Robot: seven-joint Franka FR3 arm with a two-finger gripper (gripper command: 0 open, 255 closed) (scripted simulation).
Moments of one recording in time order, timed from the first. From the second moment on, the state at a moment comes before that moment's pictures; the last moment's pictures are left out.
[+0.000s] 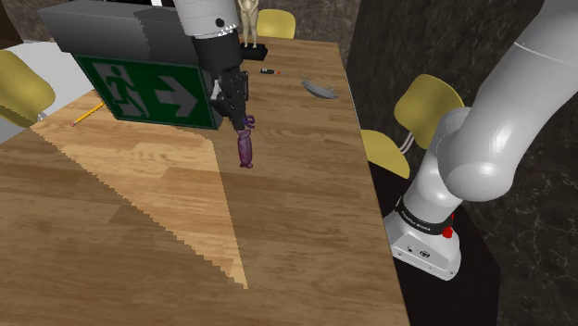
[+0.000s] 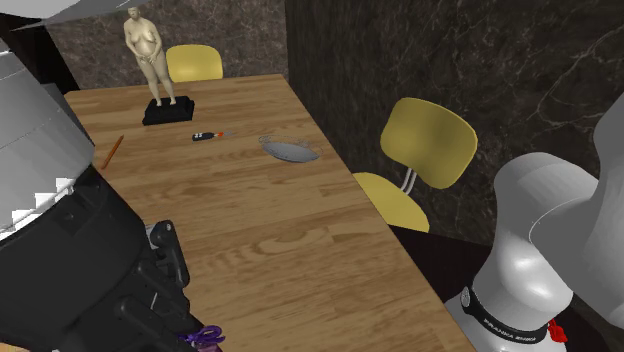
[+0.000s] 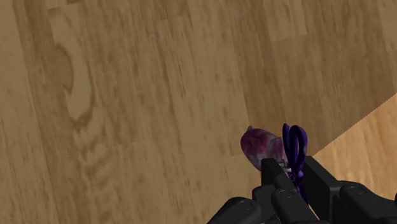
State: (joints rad) arm 0.27 -0.10 0.29 -1.95 0.05 1.67 0.10
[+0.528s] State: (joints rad) arm 0.27 -0.11 0.29 -1.85 0.05 1.56 0.10
